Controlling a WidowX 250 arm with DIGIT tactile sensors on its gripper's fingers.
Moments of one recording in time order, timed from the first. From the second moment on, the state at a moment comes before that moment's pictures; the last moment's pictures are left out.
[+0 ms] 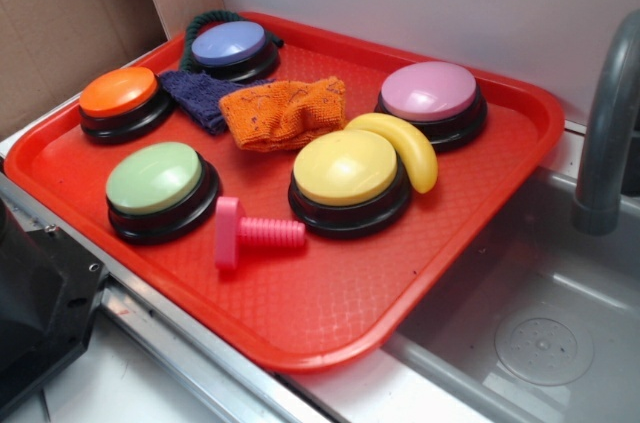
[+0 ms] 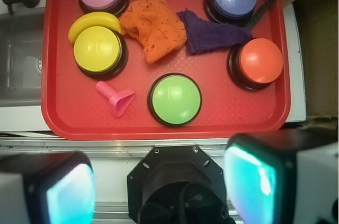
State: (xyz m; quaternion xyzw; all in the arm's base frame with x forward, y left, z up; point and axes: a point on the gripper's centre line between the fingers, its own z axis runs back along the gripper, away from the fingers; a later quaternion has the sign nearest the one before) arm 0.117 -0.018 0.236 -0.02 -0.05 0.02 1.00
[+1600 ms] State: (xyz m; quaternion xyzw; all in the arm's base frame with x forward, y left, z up) arm 0.169 -0.075 0.073 -0.07 -0.01 0.23 0.97
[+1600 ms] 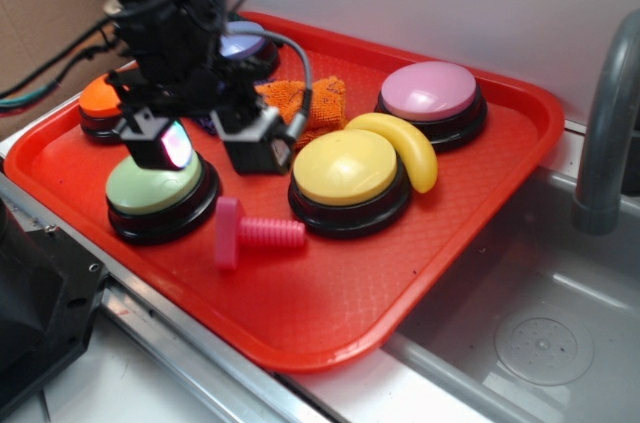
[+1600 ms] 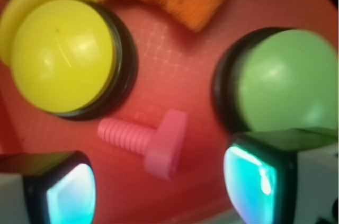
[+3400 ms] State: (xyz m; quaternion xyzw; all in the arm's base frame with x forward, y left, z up) arm 0.173 -0.072 0.073 -0.05 0.01 0.24 0.97
